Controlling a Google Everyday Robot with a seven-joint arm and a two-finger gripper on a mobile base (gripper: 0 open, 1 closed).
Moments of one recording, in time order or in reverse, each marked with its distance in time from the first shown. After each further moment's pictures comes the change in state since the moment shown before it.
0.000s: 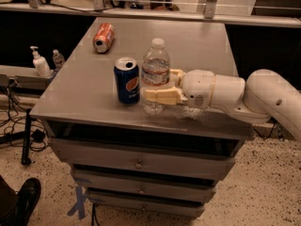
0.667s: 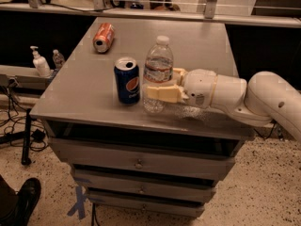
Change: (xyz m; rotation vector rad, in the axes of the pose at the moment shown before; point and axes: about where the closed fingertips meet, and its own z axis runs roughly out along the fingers) arm -0.005 -0.008 -0.004 0.048 -0.025 0.024
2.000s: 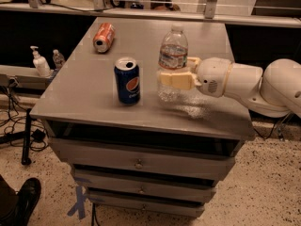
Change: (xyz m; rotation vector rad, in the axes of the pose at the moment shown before) arm -0.018 -0.041 -0.028 0.128 0.050 0.023
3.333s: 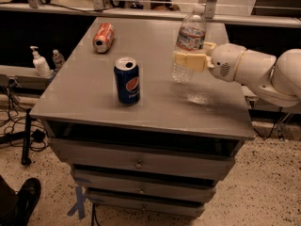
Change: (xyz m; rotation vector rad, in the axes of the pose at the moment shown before) arm -0.023 -0.066 -0.018 0.131 -0.051 0.035
